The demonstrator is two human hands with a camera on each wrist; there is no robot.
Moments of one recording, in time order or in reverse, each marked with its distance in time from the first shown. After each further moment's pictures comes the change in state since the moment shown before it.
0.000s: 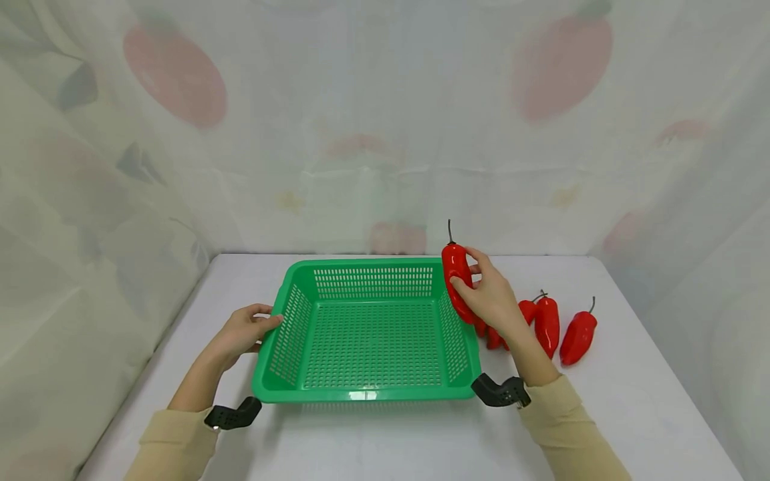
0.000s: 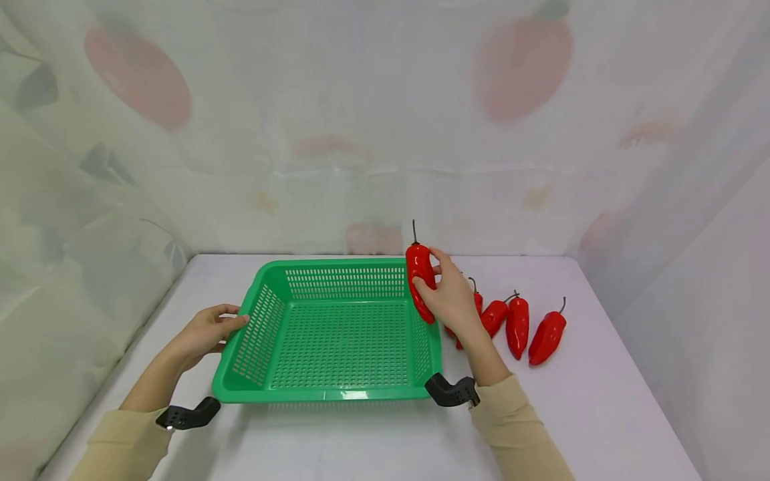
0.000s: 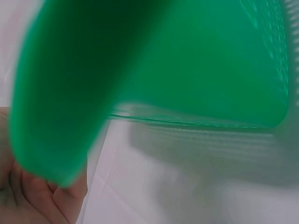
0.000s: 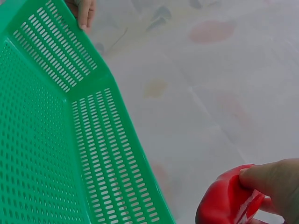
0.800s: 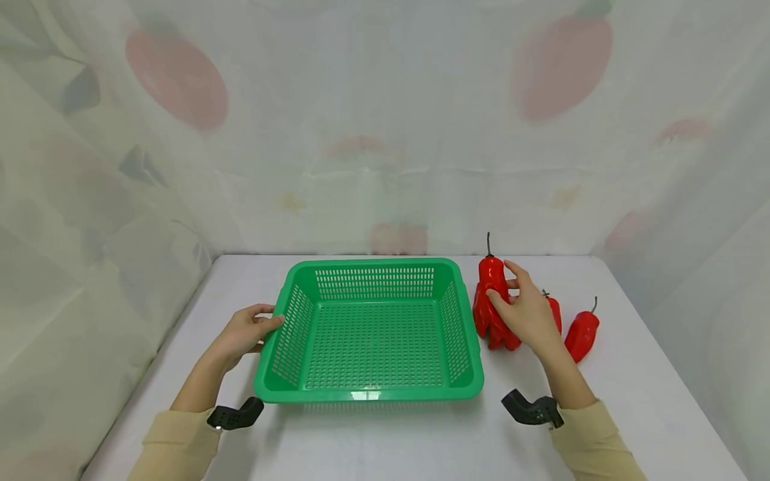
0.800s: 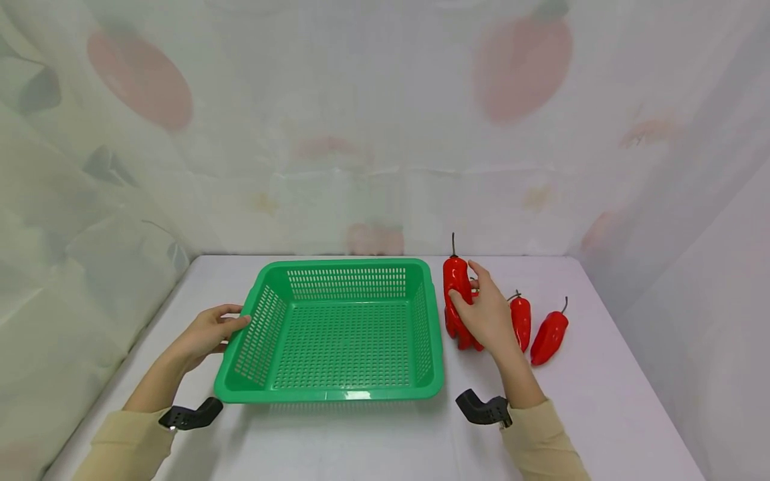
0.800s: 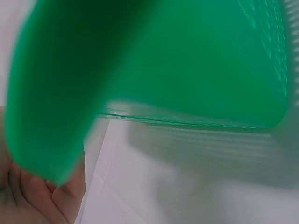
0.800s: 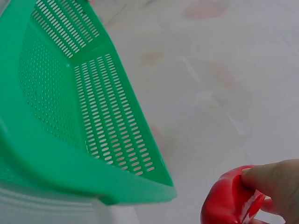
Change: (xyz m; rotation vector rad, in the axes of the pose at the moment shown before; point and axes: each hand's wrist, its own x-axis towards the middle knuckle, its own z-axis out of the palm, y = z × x) left_hand 0.001 -0.003 0.000 -0.028 0.007 0.008; right_hand -0.023 0.042 -0.022 -0.103 0.095 0.073
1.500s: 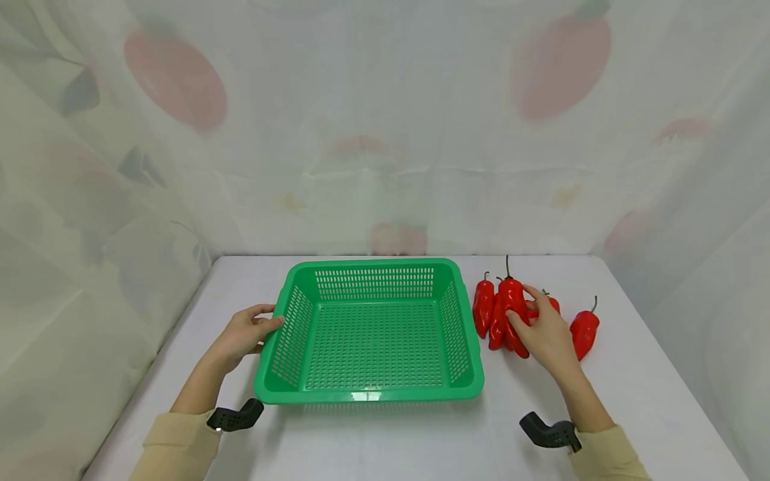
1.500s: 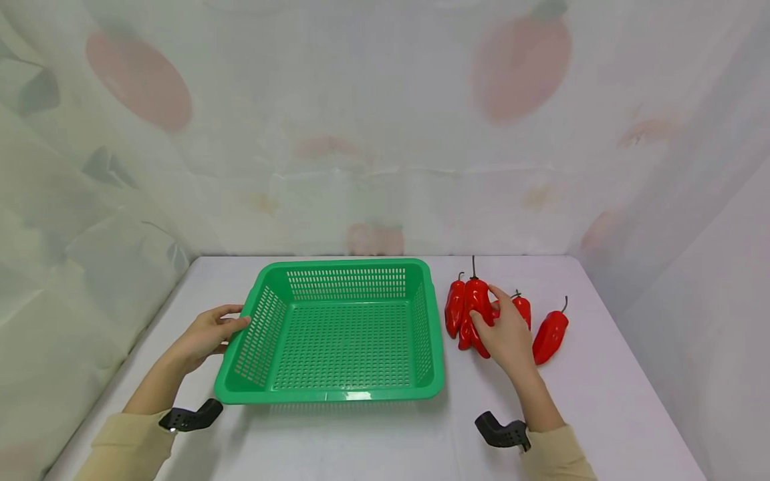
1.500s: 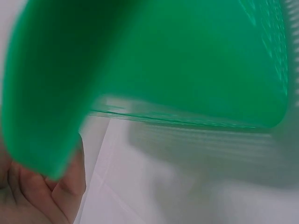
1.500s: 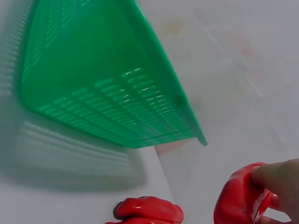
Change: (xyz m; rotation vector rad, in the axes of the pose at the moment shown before) left_hand 0.000 0.000 0.000 -0.032 0.001 0.004; right_hand -0.021 0.041 0.003 -0.075 0.070 0.051
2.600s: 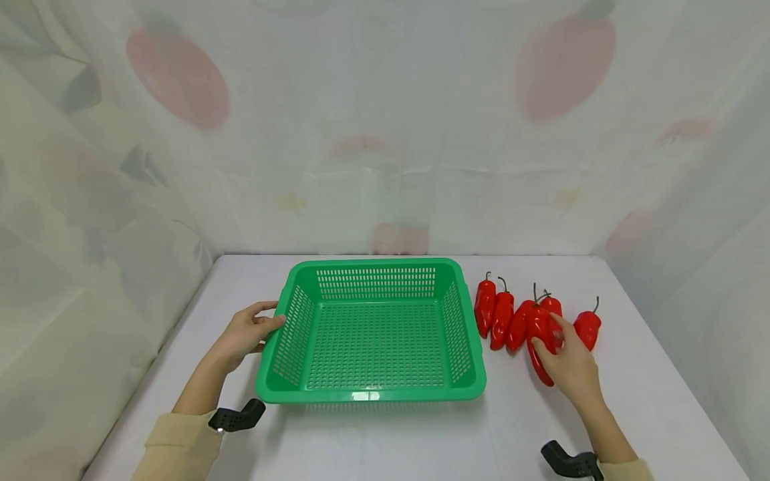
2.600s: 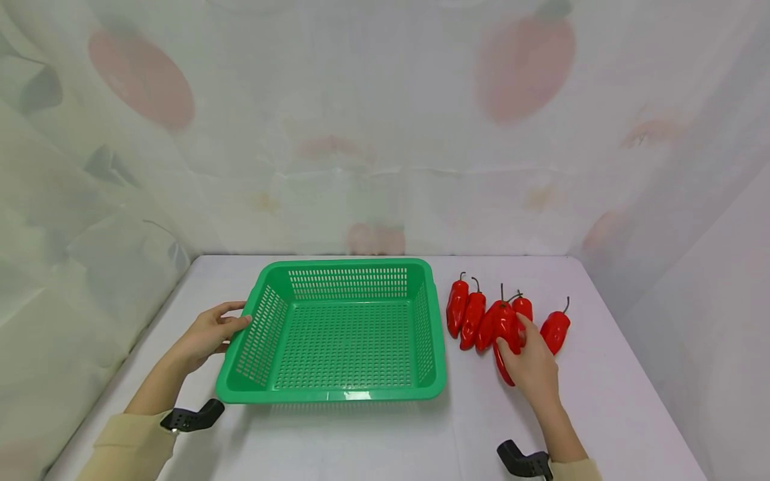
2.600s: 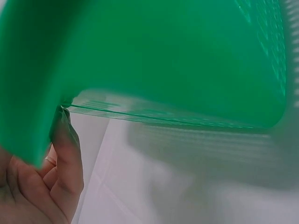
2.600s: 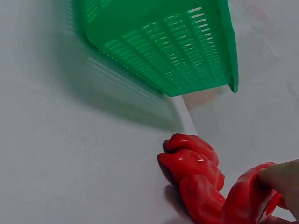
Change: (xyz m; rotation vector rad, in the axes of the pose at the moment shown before) left_hand -0.001 -0.003 0.000 -0.003 0.005 0.042; right_hand -0.025 0.052 0.007 -0.061 0.060 0.085
